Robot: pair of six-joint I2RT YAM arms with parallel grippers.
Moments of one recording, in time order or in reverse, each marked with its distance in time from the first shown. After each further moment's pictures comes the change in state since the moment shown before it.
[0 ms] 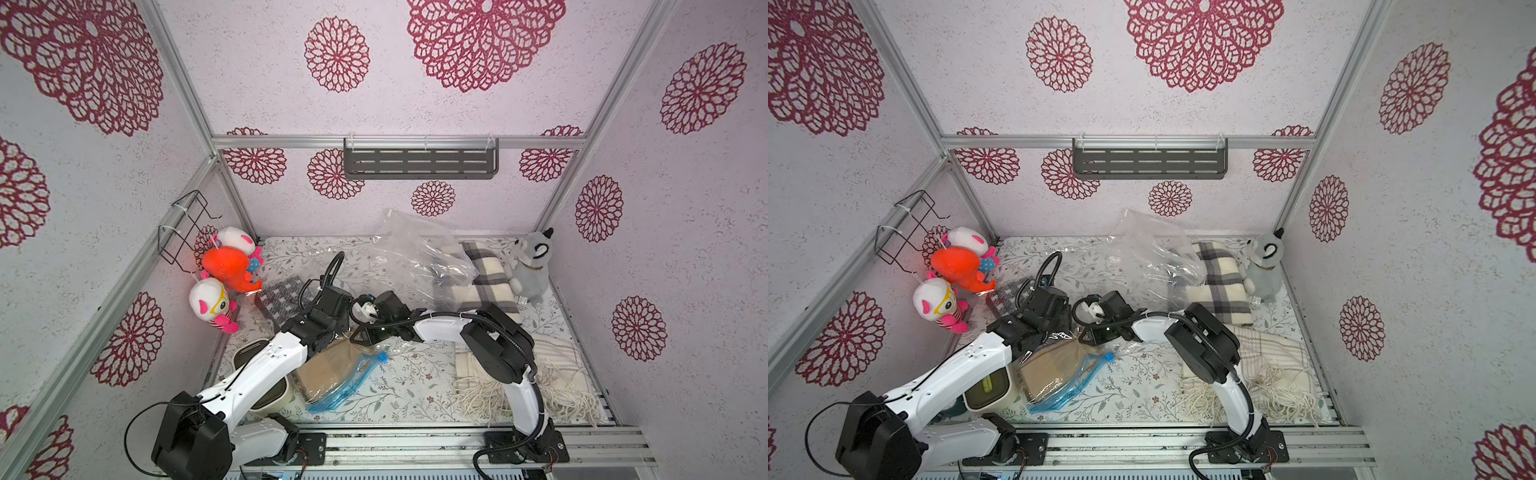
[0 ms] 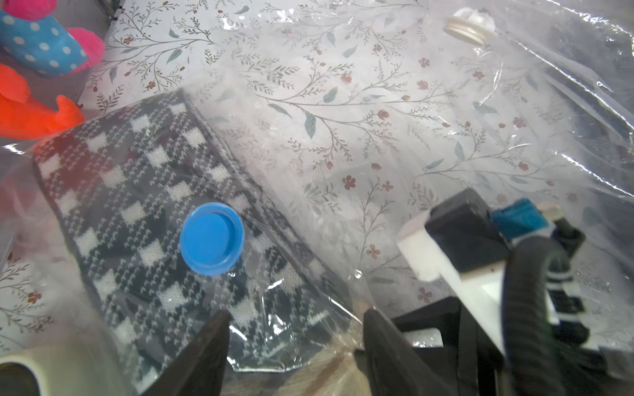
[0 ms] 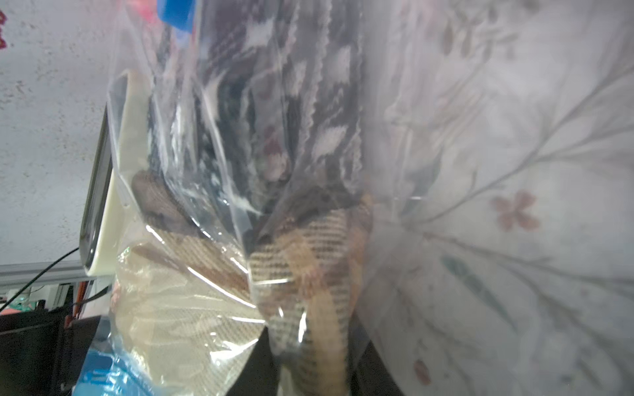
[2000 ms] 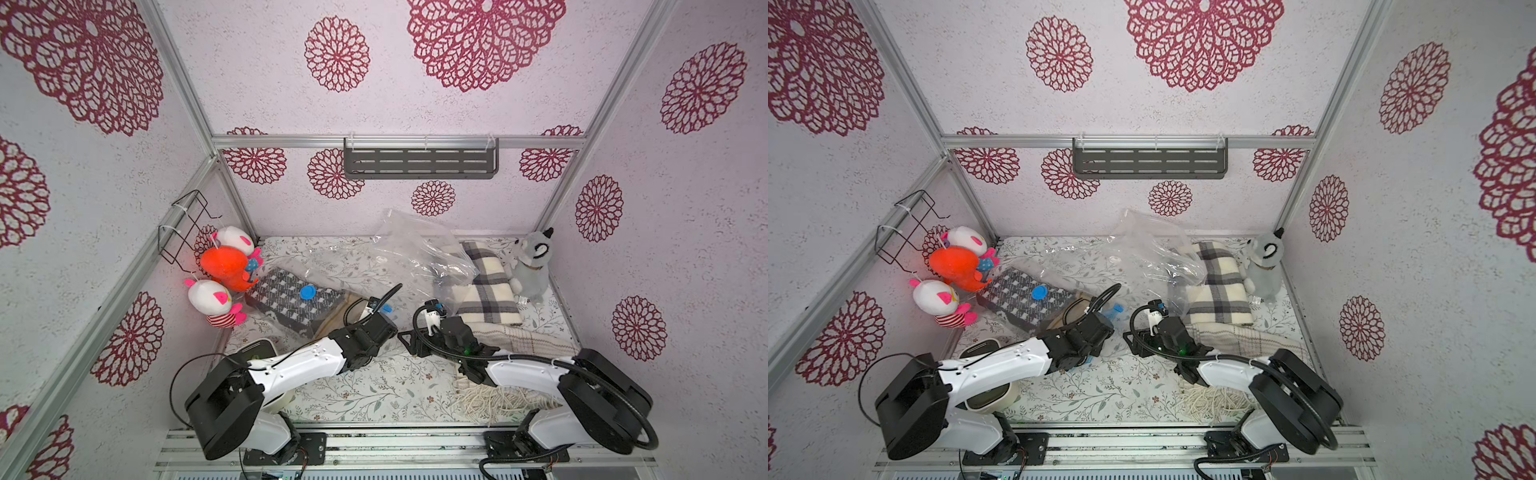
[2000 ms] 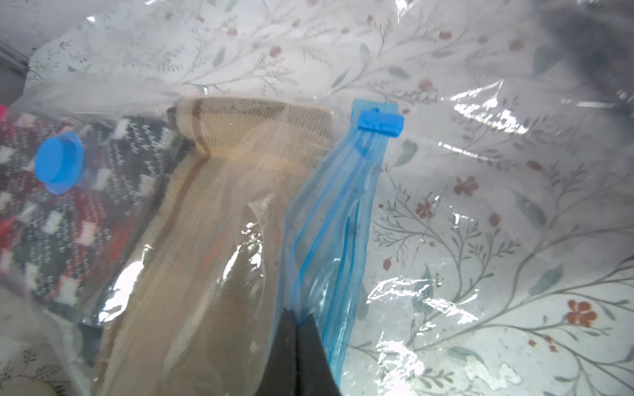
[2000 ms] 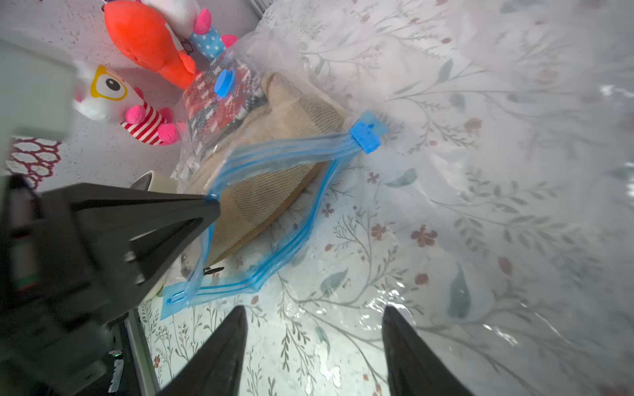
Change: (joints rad) left arm -0.328 0.183 -0.018 0.070 -0.145 0.029; right arm -0.051 -0.650 -0.793 0.439 0.353 0.160
